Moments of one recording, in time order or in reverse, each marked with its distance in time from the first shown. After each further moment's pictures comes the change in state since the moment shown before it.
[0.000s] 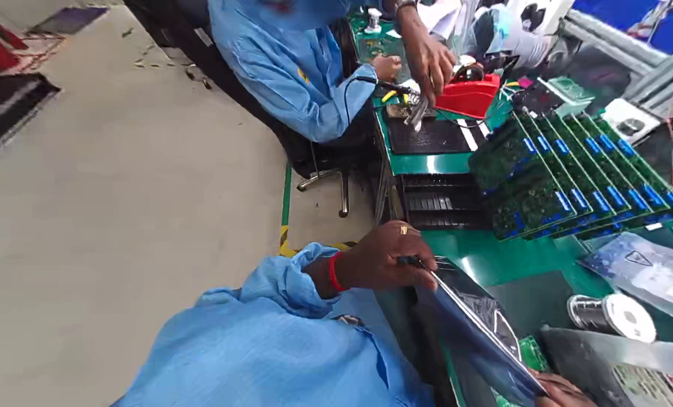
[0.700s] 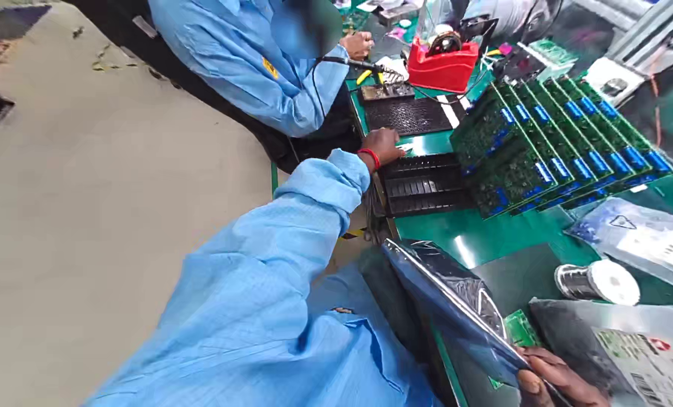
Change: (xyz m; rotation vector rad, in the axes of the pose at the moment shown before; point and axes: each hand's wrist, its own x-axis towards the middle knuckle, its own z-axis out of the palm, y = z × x) left_hand 0.116 -0.174 -0.034 0.623 -0.316 -1.025; right_hand -0.001 -0.004 0.003 -0.018 0.059 0.085
